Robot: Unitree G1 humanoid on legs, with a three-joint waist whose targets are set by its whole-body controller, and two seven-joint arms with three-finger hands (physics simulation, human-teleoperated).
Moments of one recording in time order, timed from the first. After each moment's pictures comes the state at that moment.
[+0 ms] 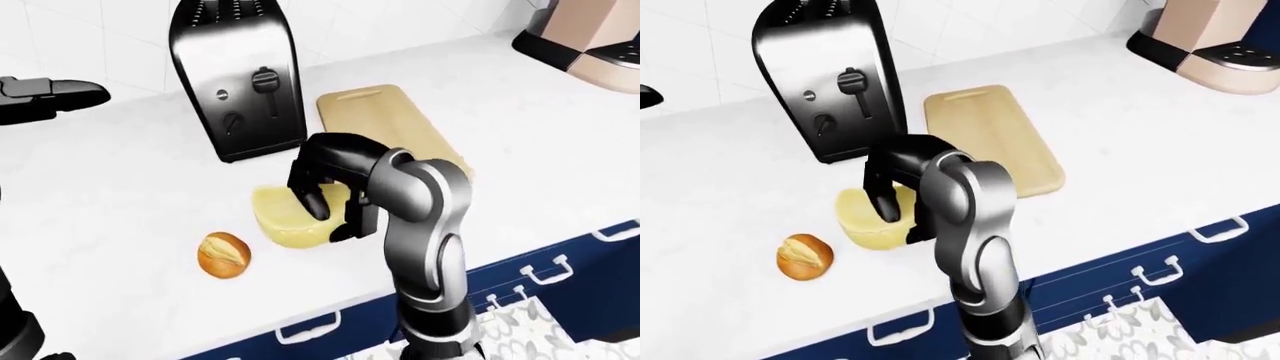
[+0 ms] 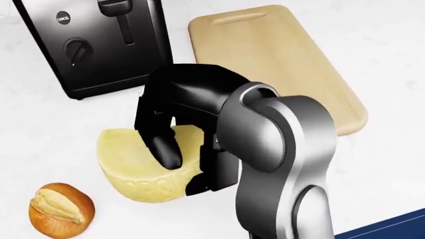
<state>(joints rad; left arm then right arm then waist) -0.60 0.76 0.49 -0.27 -0.41 0.57 0.09 -0.74 0.17 0.17 -0.35 -1.24 0.31 1.28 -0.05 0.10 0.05</state>
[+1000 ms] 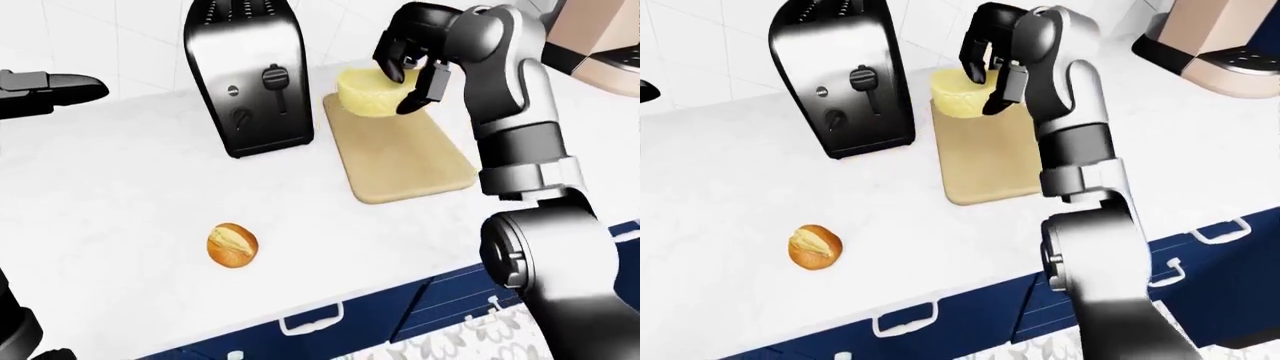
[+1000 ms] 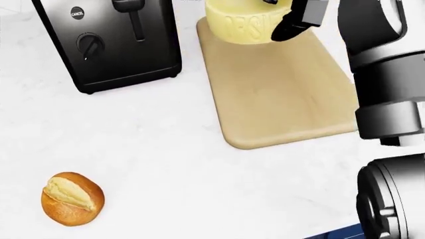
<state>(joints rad) -0.62 0.77 0.49 -0.26 -0.41 0.57 0.09 -1.37 -0.33 -0.03 0.68 -0.92 0.12 0.80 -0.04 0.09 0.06</state>
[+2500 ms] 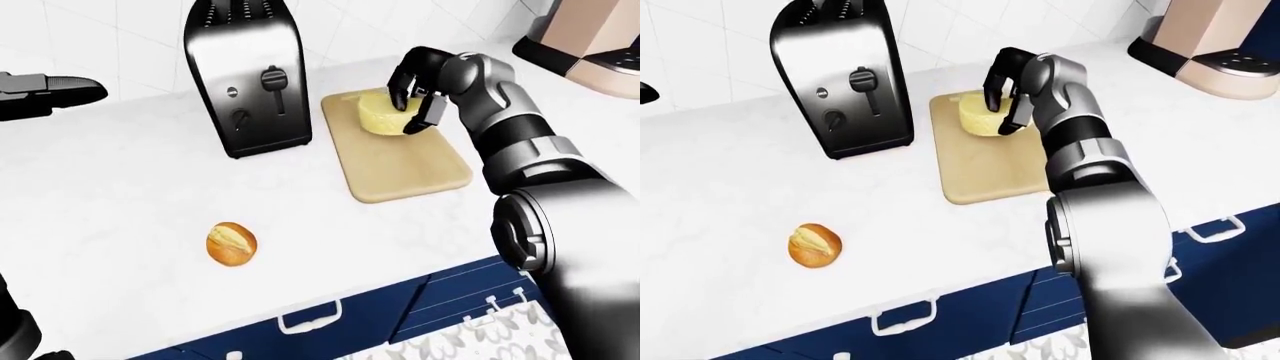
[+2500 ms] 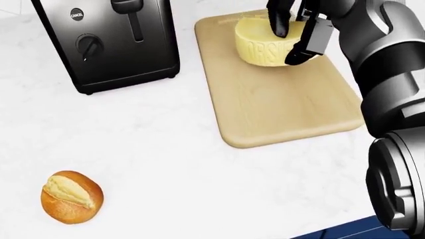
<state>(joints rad) -0.61 0.77 0.49 -0.27 -0.41 0.57 0.09 -1.51 -0.37 0.00 1.34 -0.95 -0.02 0.43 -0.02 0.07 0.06</state>
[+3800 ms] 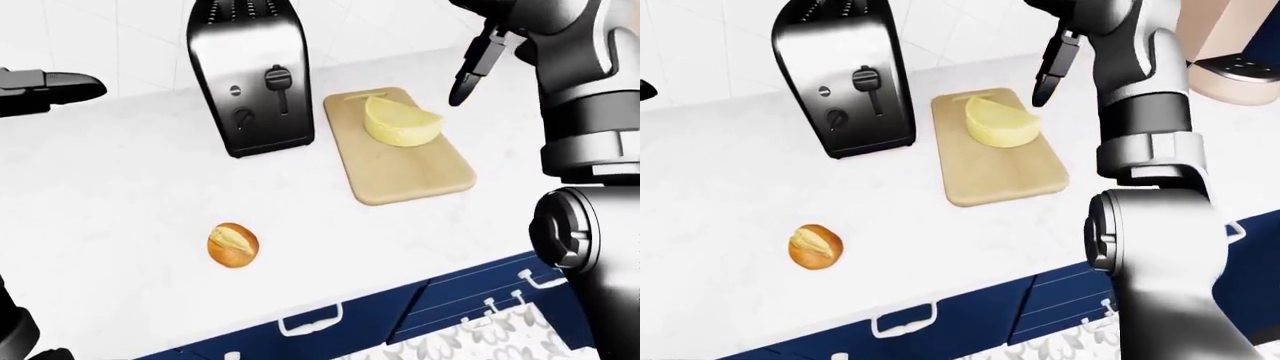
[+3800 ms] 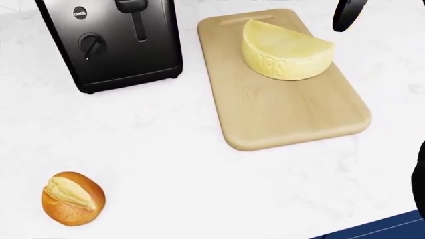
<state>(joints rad) -0.62 0.78 0.49 -0.27 -0.41 0.58 0.09 -1.47 -0.52 -0.06 0.91 -0.86 -0.12 0.71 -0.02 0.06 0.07</state>
